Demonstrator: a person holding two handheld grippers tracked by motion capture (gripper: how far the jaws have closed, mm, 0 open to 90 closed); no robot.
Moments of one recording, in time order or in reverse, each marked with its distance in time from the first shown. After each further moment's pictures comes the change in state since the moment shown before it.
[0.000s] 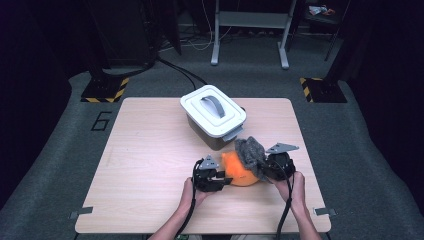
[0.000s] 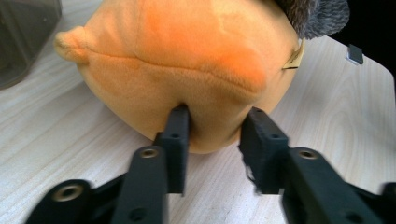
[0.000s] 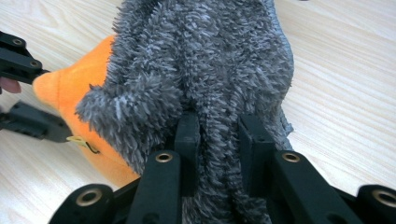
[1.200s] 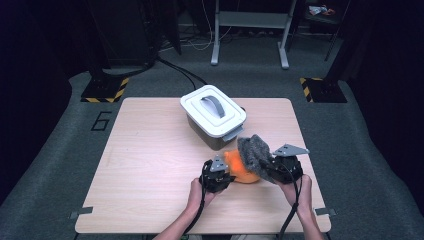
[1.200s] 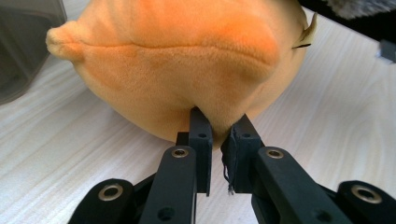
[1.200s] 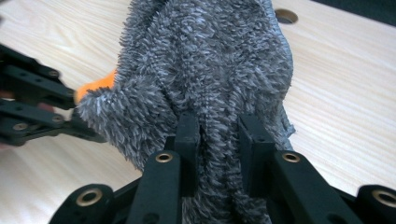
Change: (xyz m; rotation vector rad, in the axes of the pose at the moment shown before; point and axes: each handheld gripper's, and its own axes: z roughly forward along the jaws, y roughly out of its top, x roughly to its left) left arm -0.016 0.013 0.013 0.026 0.049 -0.001; right arm 0.004 0.000 -0.032 -0.076 -0.001 -0.028
